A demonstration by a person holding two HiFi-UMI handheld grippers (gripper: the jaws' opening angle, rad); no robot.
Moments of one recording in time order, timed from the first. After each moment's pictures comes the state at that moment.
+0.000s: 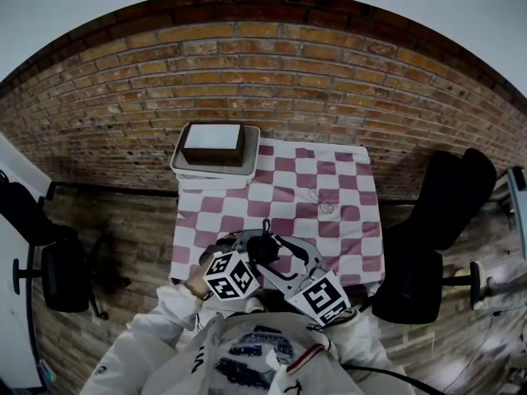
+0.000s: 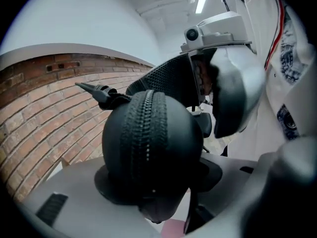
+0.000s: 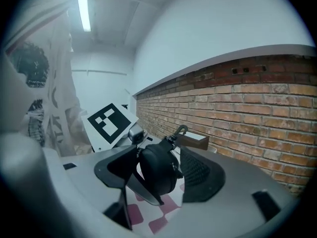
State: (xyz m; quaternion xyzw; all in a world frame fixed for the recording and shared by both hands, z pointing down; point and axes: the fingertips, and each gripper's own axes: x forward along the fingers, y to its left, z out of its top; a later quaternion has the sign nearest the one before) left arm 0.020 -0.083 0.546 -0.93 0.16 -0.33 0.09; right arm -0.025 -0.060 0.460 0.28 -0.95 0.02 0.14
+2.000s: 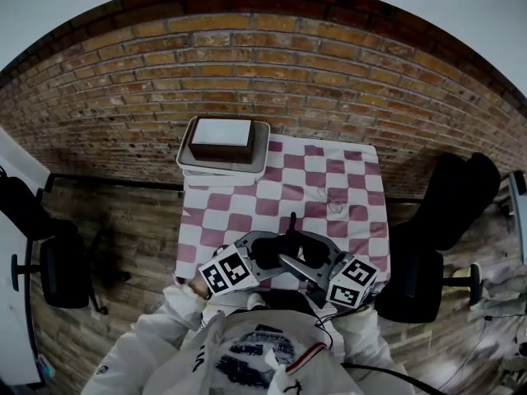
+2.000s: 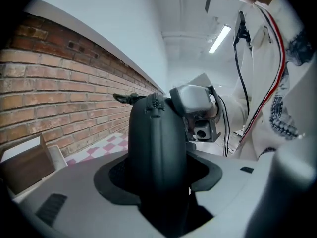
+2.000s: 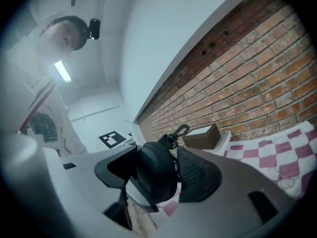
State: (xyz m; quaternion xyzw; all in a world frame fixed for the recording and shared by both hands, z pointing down) left arm 0.012 -0.076 0.523 -0.98 0.10 -0.19 -0.05; right arm -0.008 -0.090 0.466 0.24 -0.94 0.22 -0.01
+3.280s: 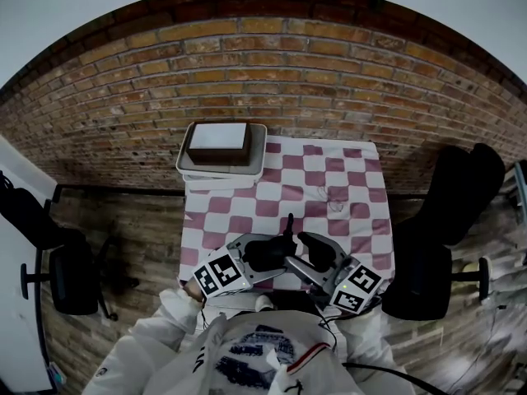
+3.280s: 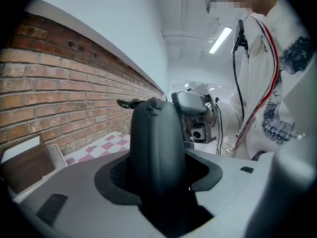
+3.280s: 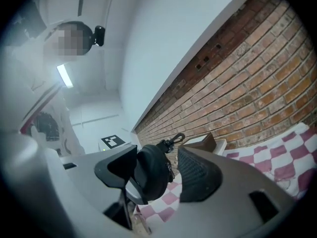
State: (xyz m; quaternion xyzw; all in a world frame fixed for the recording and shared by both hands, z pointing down) left arm 0.008 -0.065 0.517 -0.97 0.09 -0.20 -0.06; right arm 0.019 -0.081 0.456 0.27 -0.94 0.19 -0.07
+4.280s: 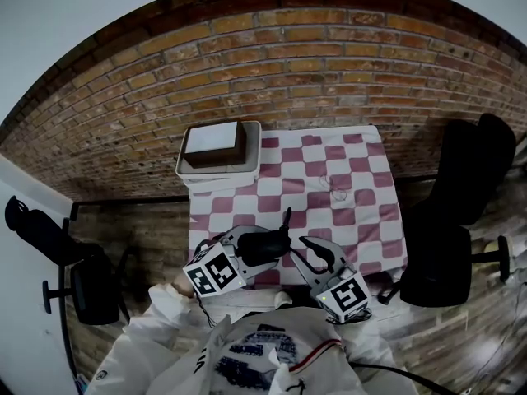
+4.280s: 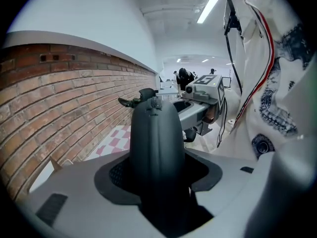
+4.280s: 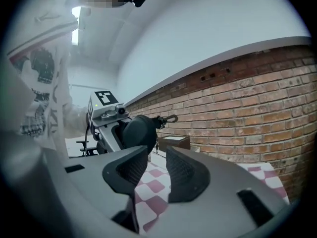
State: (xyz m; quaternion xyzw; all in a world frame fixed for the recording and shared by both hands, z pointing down) left arm 0.007 -0.070 0.512 -0.94 0.08 -0.32 0.04; right arm 0.040 -0.070 0.485 0.38 -0.93 0.04 0.03
